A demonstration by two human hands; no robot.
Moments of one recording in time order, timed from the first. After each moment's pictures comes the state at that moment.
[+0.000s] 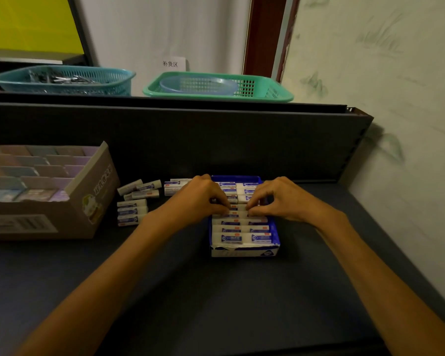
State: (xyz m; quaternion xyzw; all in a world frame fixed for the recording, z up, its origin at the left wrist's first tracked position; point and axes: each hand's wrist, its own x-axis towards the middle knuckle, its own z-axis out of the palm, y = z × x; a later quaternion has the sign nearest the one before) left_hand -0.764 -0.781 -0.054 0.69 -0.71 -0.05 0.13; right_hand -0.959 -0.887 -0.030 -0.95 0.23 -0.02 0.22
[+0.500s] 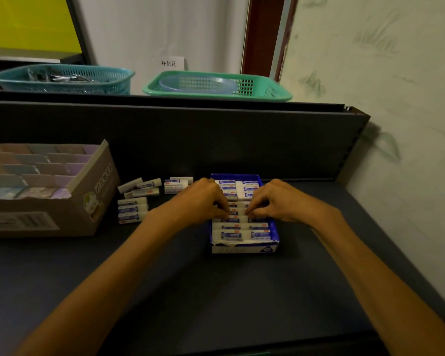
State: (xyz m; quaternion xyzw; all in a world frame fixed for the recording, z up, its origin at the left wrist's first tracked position) left_hand -0.778 -0.773 -0.043 0.67 -0.73 -0.09 0.08; right_hand -0.957 -0.882 -0.033 -0.95 0.25 0.04 0.20
